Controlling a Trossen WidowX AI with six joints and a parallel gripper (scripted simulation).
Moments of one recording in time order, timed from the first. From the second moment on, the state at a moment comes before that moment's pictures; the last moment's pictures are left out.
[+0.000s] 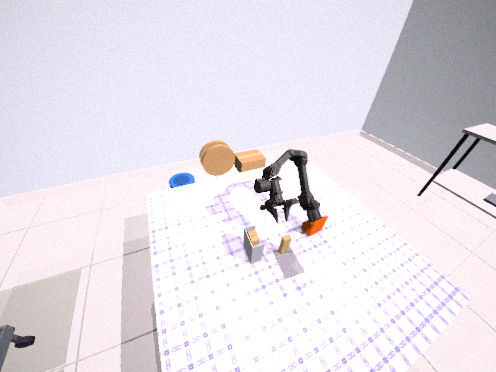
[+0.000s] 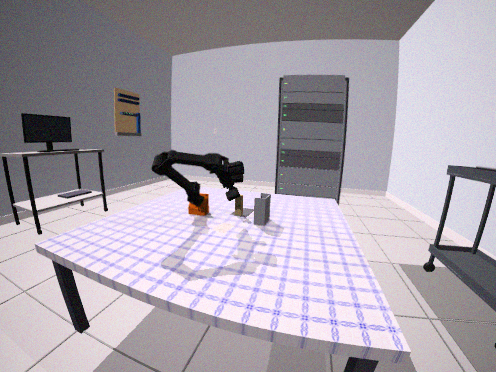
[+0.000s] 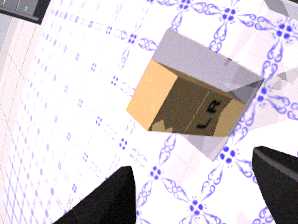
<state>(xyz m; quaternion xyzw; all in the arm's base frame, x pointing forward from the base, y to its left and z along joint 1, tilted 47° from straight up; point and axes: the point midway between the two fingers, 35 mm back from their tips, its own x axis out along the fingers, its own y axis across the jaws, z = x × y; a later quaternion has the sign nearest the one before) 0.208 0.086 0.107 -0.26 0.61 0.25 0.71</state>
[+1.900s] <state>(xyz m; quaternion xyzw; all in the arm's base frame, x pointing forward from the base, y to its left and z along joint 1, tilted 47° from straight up) 0.209 0.122 0.073 0.05 0.61 -0.34 0.72</state>
